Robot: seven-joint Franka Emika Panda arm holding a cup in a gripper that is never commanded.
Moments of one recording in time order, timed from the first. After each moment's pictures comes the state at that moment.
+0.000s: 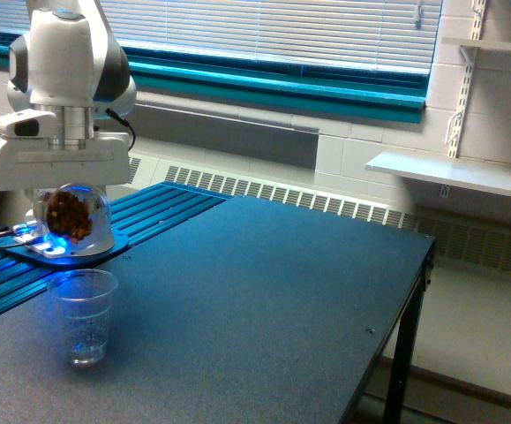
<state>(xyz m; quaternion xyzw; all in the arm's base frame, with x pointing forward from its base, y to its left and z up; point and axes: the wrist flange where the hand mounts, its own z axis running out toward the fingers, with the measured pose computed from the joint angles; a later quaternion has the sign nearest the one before) 0.223 -0.257 0.308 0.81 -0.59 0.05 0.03</state>
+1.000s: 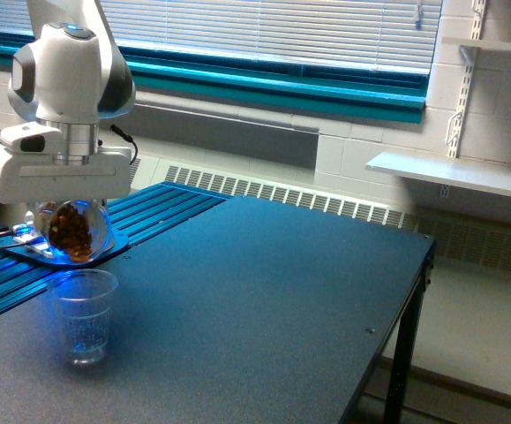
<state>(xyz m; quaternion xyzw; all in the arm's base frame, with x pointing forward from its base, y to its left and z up) 0.226 -0.256 0.288 0.81 -0.58 0.02 0.05</state>
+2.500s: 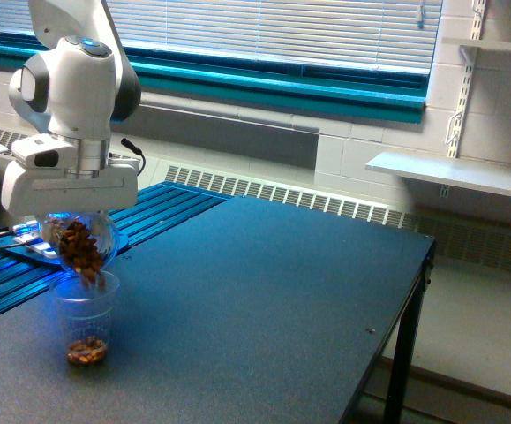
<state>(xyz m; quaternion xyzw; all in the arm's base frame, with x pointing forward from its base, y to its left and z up) 0.240 -0.252 0.271 0.83 -0.56 -0.01 0.06</state>
